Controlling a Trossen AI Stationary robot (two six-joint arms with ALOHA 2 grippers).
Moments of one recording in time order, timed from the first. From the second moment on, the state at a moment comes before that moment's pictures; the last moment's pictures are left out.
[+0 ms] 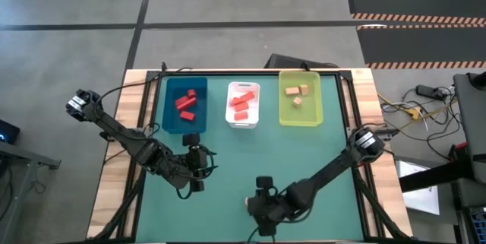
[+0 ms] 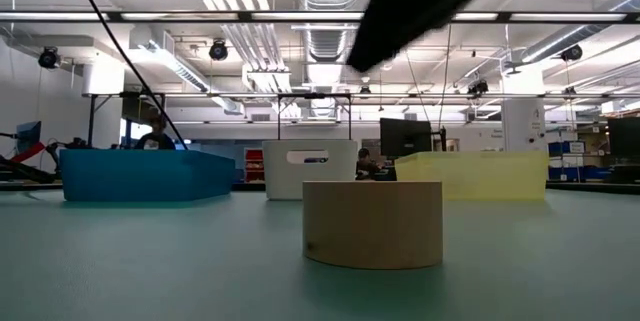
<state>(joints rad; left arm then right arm) -0.59 1.27 1.01 -0.52 -0.66 -0.40 0.60 2.07 1.61 -0.59 0.31 0.46</state>
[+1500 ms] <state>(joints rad) -0.59 1.27 1.01 -0.48 -0.66 -0.33 0.31 1.84 1.61 -1.09 0.34 0.41</state>
